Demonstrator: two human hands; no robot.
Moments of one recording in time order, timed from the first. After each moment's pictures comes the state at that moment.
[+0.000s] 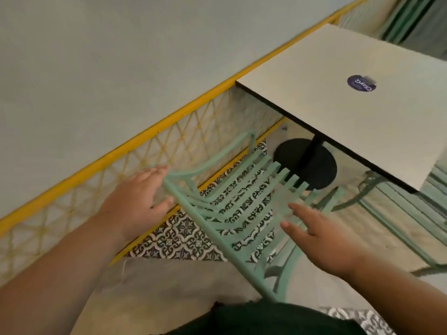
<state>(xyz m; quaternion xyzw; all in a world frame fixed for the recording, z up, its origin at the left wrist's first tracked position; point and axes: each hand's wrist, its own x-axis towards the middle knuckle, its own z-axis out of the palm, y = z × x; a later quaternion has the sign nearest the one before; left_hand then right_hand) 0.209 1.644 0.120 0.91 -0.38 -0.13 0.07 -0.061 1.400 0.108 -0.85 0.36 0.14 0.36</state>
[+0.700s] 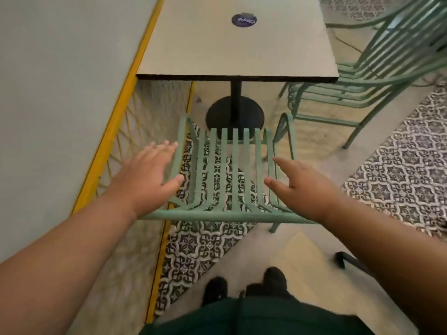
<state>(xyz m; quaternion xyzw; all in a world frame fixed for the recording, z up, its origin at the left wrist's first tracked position) 0.362 1.555 0.085 0.70 -0.70 -0.14 -0.01 0.045 1.527 0.078 -0.74 0.61 0.01 0.28</state>
